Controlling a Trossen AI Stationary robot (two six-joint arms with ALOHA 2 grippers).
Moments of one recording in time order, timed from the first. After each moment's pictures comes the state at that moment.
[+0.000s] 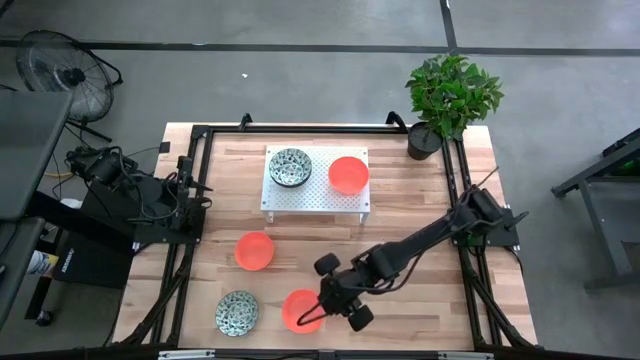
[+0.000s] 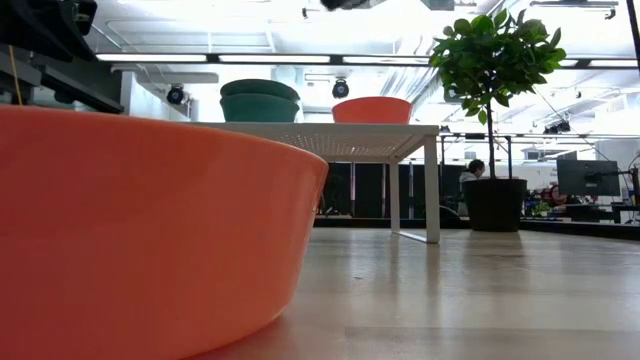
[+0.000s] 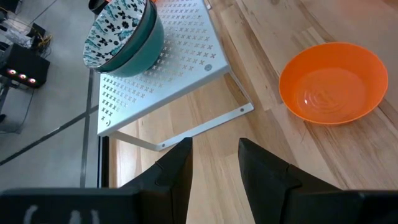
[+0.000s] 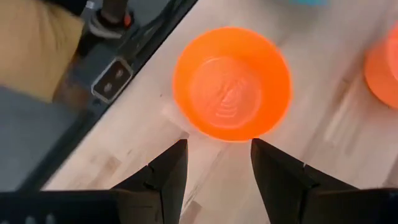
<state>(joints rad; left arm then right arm) -0.49 0.32 0.85 -1.27 -0.54 0.18 0.48 1.99 1.69 -0.68 -0.04 -0.10</state>
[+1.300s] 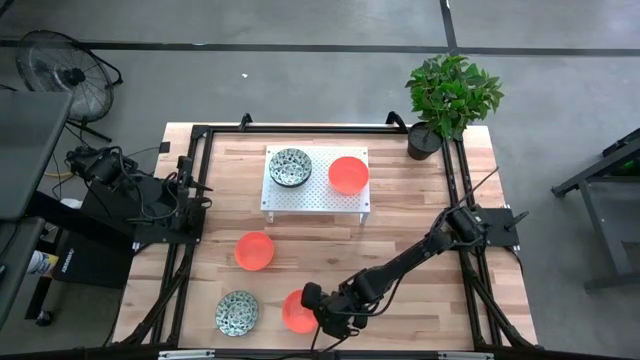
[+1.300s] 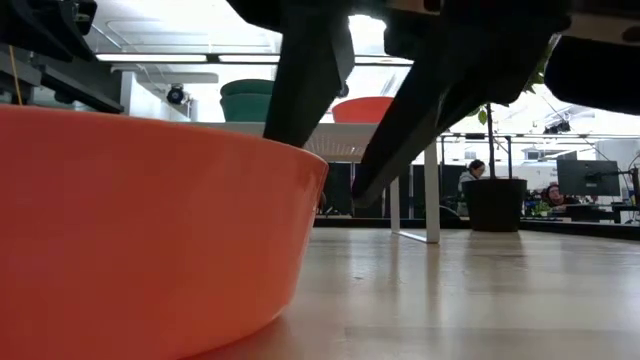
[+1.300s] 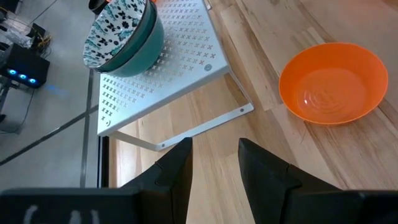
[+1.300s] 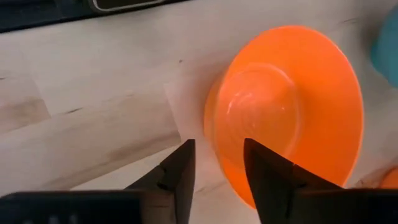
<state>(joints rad) -0.49 0.32 0.85 -1.27 -0.54 0.18 0.53 2.19 1.69 -0.53 0.04 -0.75</state>
